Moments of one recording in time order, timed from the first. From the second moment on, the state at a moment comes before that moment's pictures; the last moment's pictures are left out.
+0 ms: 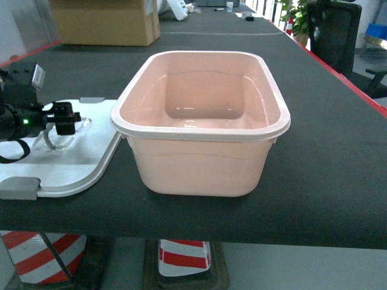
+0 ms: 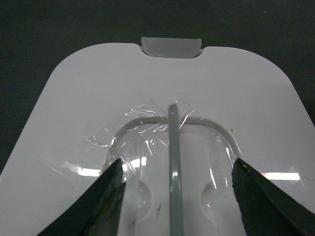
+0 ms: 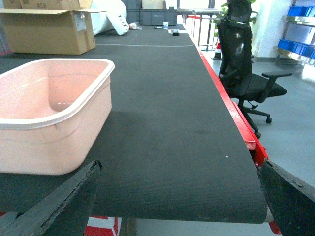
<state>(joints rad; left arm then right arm) 0.12 2.34 1.35 0.60 0.13 0.03 0.00 0.00 0.01 -0.01 0.00 0.00</state>
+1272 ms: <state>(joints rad) -0.21 1.84 1.37 0.31 -0.15 -0.21 0.00 0.00 0.01 -0.01 0.00 0.00</state>
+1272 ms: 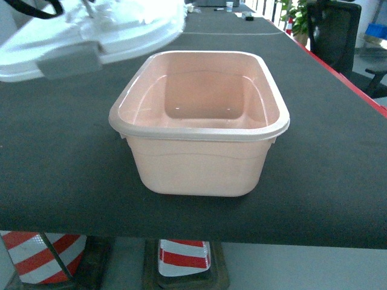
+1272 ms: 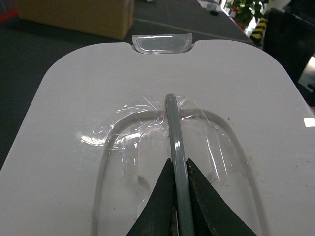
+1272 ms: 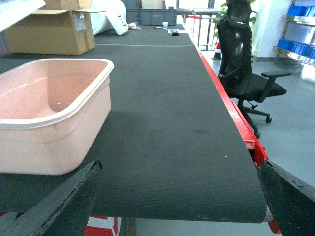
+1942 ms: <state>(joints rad) -0.51 2.05 1.57 0.17 -0.32 -0.23 0.00 0.00 0.01 -0.01 0.00 0.00</state>
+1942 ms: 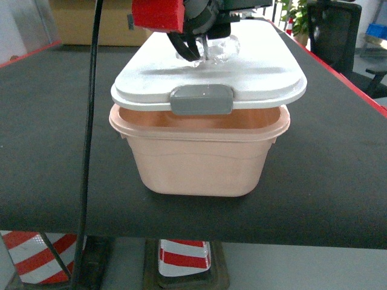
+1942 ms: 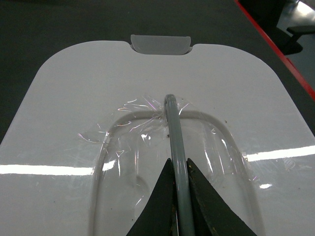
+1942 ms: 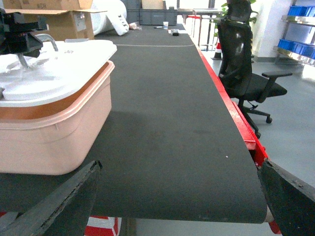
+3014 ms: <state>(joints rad) -0.51 2.08 1.56 0.21 -0.29 -0.19 0.00 0.00 0.01 -0.01 0.00 0.00</state>
